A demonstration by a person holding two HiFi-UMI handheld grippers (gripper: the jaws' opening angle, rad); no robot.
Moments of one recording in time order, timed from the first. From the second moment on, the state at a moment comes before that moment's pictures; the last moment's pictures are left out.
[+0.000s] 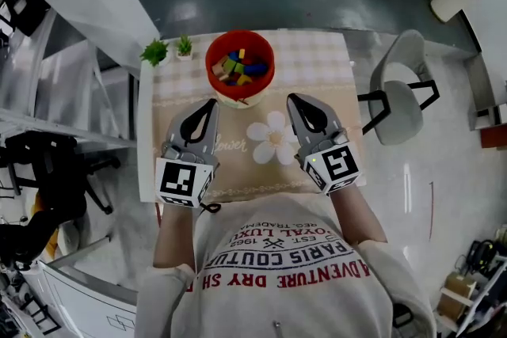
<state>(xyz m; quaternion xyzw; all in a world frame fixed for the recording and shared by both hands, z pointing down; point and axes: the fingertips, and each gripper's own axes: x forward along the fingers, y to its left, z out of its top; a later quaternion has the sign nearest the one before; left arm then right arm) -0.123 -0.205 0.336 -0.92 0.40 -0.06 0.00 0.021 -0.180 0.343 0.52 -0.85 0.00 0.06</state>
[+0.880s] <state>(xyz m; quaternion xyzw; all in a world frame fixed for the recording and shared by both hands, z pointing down) -0.133 -0.197 0.331 -0.92 0.39 -0.05 0.00 0.000 -0.173 0.354 0.51 -0.86 0.00 0.08</state>
